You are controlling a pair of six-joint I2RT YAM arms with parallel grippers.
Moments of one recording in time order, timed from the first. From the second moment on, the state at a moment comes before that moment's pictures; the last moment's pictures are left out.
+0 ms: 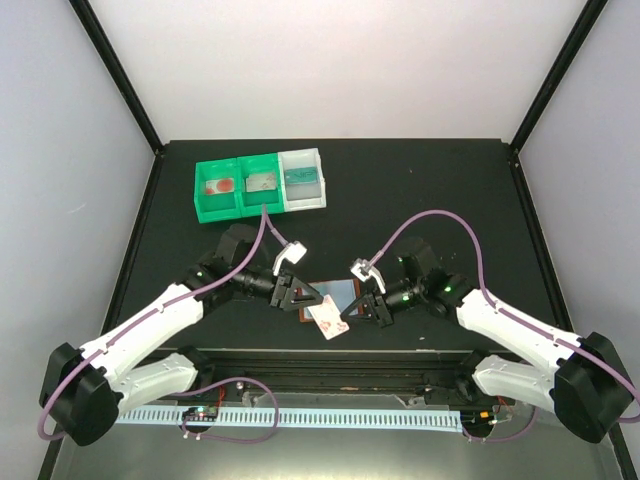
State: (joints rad) left arm -0.59 1.02 0.68 -0.29 0.99 -0.45; right arm 0.70 1.08 0.59 -0.23 -1.01 0.27
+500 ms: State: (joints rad) left arm -0.59 1.06 0.68 -0.28 1.09 -0.42; right arm 0.70 1.08 0.59 -0.12 -1.08 0.34
